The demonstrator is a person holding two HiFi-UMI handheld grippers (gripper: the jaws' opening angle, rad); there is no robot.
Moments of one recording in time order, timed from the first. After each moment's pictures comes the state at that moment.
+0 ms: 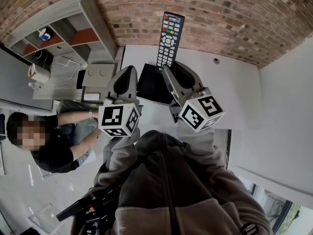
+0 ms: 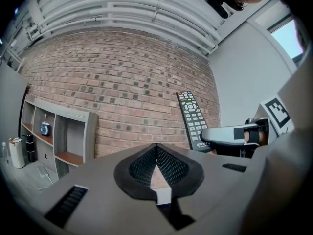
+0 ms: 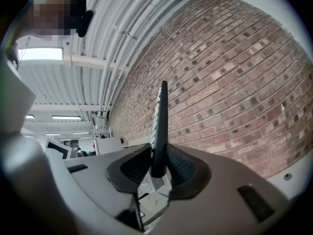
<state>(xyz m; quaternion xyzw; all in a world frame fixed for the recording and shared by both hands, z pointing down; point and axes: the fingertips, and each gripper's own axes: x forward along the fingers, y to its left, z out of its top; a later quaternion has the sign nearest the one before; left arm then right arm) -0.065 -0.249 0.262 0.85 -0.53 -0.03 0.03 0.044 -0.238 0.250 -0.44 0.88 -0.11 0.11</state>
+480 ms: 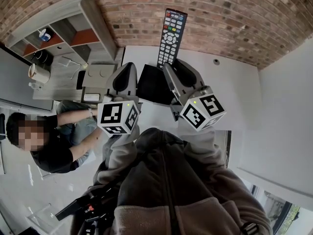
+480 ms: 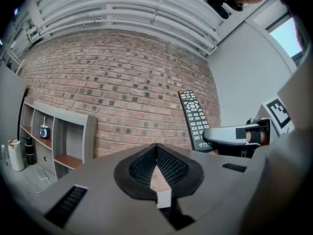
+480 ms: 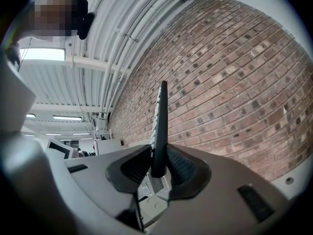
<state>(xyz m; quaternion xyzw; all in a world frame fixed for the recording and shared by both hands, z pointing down) -0.062 -0.258 0.251 0.85 -0.53 -0.03 0.02 0.051 -0.244 0.239 -0.44 0.88 -0.10 0.12</state>
